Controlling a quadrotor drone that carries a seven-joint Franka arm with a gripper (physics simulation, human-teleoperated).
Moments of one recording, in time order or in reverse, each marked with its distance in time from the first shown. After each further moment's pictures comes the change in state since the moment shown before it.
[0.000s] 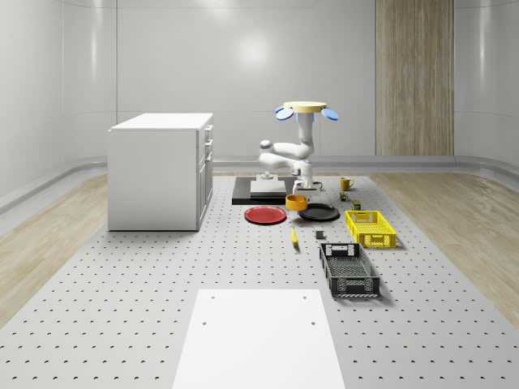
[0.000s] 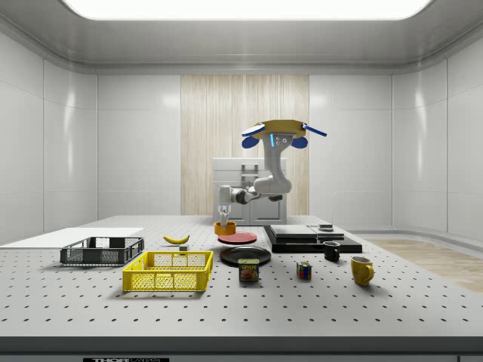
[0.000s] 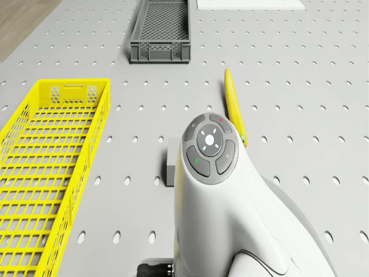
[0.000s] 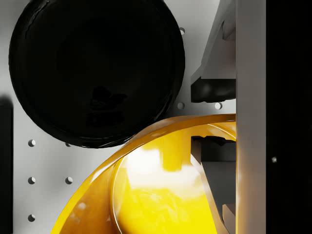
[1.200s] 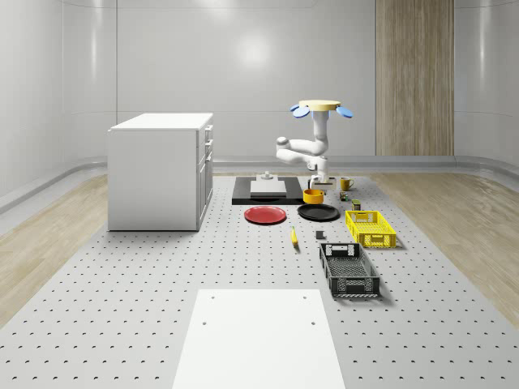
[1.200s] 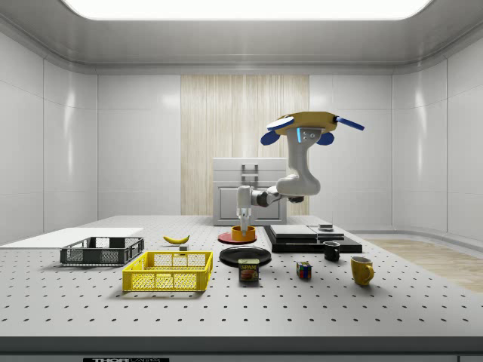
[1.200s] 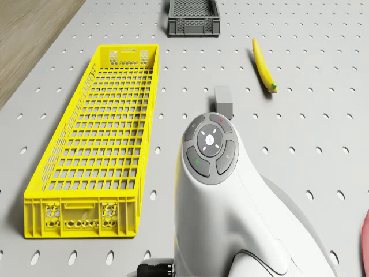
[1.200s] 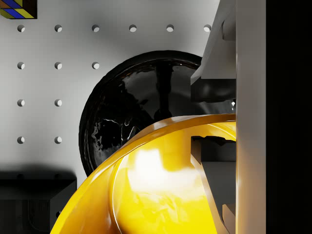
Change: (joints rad) arm -0.002 -0.008 0.001 0.000 0.003 0.008 0.002
